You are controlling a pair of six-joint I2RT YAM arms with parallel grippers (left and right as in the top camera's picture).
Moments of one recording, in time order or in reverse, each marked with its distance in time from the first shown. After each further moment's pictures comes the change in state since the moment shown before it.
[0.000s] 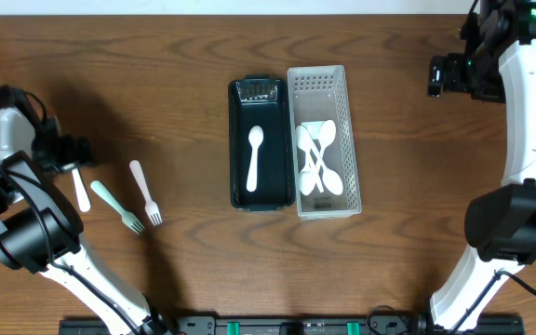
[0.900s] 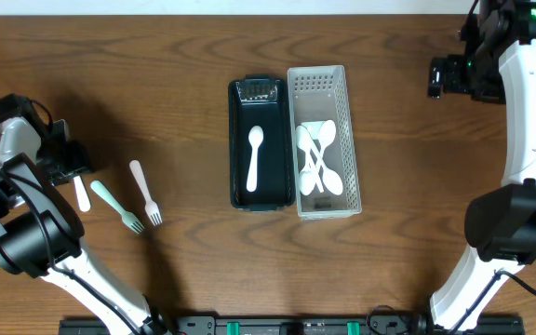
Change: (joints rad) left arm 0.001 -0.029 -0.082 0.077 0.064 0.040; right arm 0.000 0.000 0.000 -0.017 0.000 0.000
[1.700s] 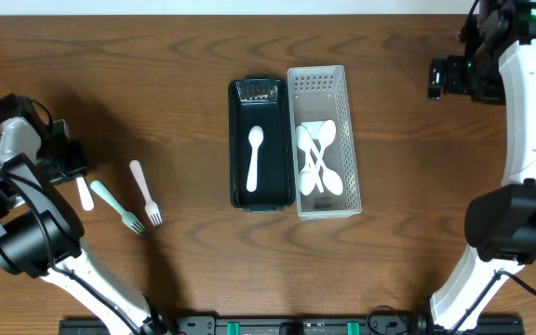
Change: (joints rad) left arm 0.000 -0.001 0.000 0.001 0.003 -0.016; right arm 0.000 0.000 0.000 -0.005 0.000 0.000
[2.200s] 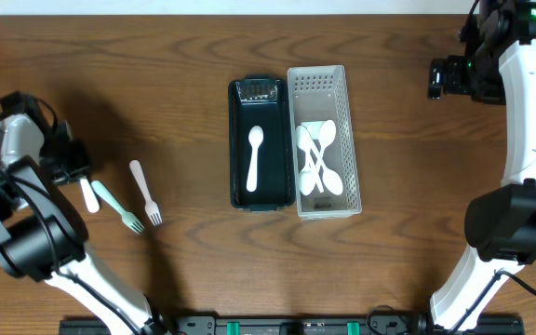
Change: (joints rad) left arm -0.052 -0.088 0.003 -0.114 -0.019 -0.071; right arm 0.000 0.000 0.000 0.001 0.004 0.000
